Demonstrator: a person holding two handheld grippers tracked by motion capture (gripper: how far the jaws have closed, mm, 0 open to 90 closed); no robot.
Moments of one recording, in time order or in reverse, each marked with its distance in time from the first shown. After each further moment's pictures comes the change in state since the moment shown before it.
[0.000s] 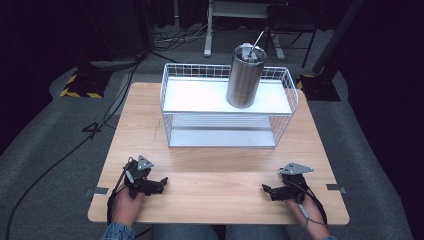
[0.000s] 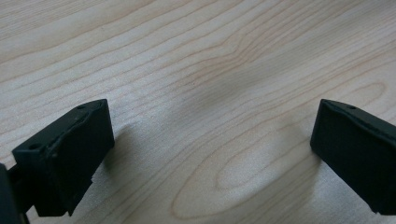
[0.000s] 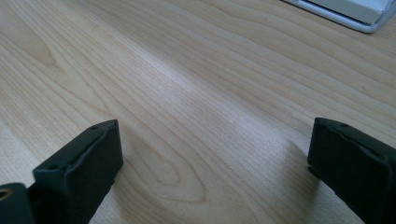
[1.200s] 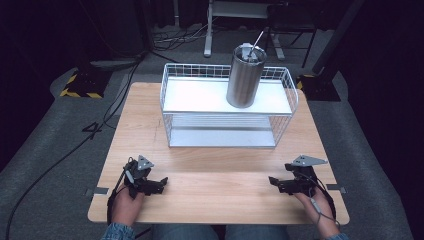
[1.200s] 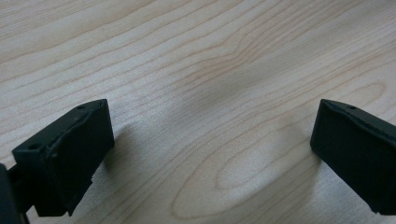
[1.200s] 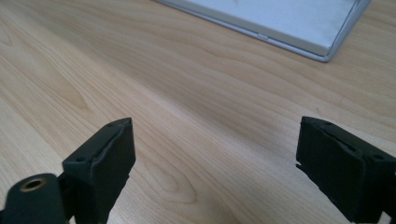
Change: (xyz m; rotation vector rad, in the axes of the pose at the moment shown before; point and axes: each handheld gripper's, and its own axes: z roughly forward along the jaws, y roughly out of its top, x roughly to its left) left arm 0.000 0.000 0.000 -0.002 0.002 -0.001; right arm -0.013 0.021 -0.031 -0.024 0.035 0.083
